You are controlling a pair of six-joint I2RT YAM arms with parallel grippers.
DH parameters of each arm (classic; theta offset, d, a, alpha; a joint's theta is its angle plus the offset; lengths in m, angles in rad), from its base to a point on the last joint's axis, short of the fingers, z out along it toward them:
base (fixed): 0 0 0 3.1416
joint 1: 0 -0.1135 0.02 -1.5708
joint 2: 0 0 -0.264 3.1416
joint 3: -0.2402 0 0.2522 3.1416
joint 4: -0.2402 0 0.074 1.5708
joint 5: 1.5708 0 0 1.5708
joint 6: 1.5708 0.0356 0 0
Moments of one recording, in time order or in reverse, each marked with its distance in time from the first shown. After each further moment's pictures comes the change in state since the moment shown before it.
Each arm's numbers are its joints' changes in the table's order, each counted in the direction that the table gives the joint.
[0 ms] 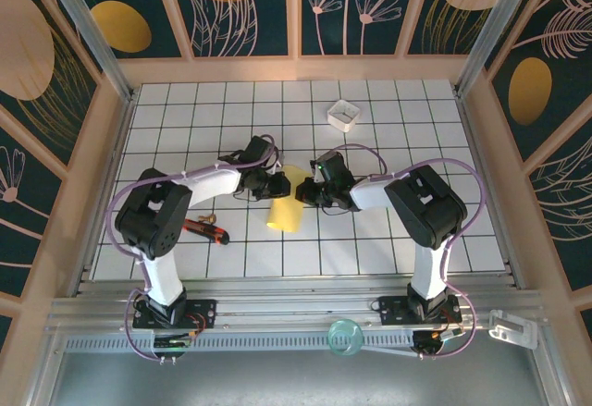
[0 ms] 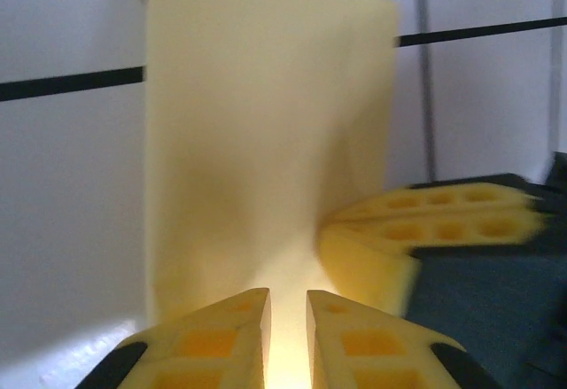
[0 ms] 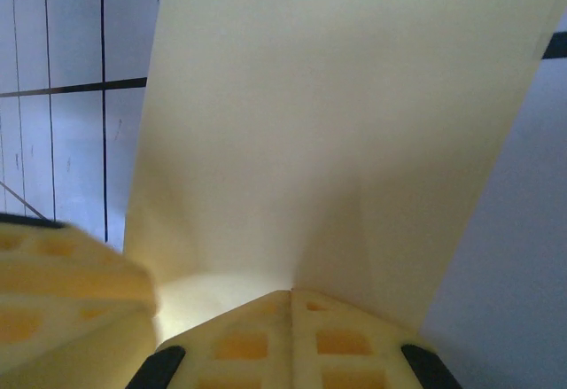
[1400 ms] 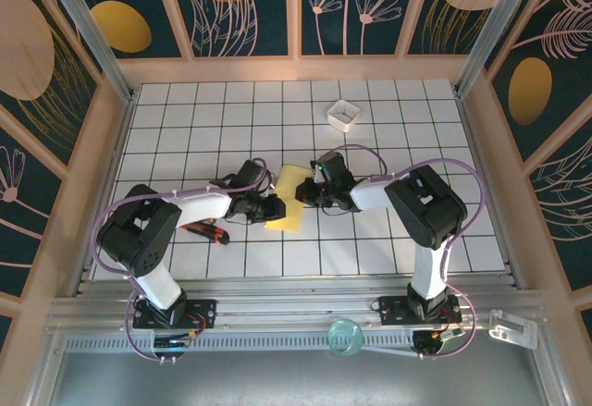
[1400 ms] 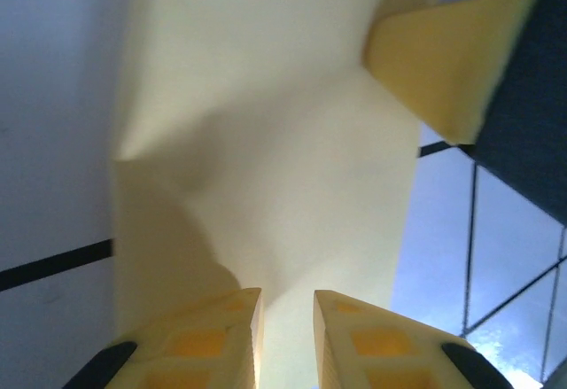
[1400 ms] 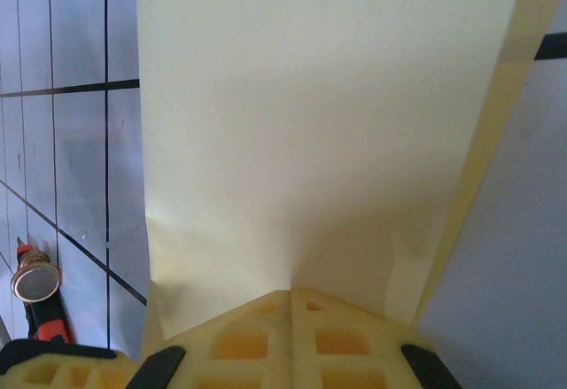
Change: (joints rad) left arm 0.045 0.165 0.280 0.128 0.028 -0.108; right arm 0.000 0.003 0.012 0.018 0.003 -0.002
